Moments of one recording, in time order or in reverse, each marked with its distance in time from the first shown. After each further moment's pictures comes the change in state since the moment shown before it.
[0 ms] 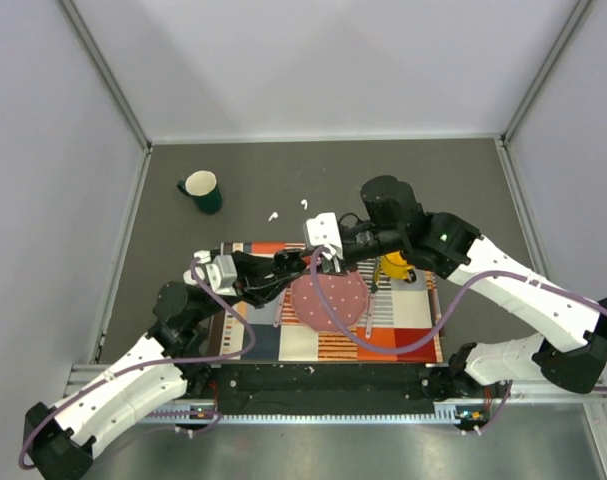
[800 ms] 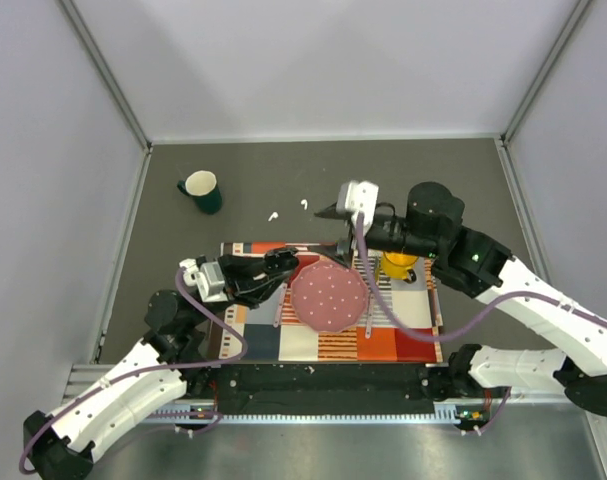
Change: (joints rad) left arm 0.001 -0.060 -0.013 0.035 -0.045 0.027; right arm -0.002 -0.186 -0.142 0.283 0.237 0.232
